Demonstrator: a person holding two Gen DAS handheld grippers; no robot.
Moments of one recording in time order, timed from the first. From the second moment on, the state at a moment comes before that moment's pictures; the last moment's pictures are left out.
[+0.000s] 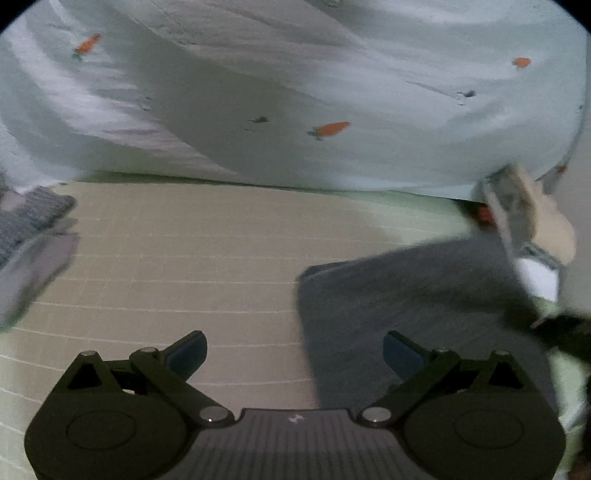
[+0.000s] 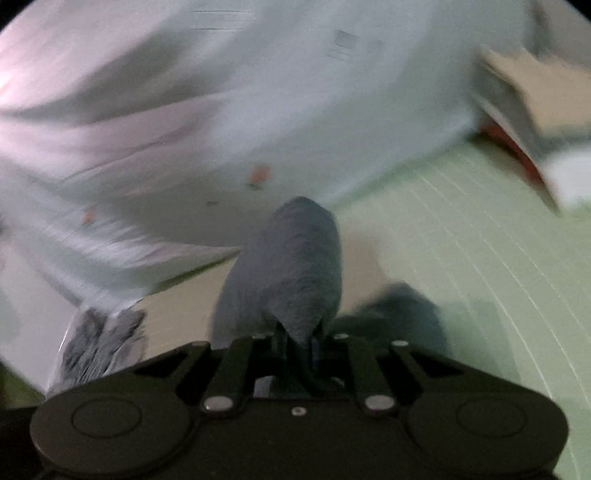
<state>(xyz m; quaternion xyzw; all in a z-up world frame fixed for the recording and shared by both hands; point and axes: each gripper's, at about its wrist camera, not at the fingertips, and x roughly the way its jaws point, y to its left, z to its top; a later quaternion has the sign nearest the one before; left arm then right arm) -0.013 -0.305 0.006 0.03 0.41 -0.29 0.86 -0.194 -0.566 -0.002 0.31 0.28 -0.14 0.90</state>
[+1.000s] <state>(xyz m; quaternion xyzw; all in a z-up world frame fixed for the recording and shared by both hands) 0.018 -0.347 -0.098 -0.06 0.54 -0.30 0.79 -0.162 -0.617 -0.107 0.38 0.40 -0.15 0.82</state>
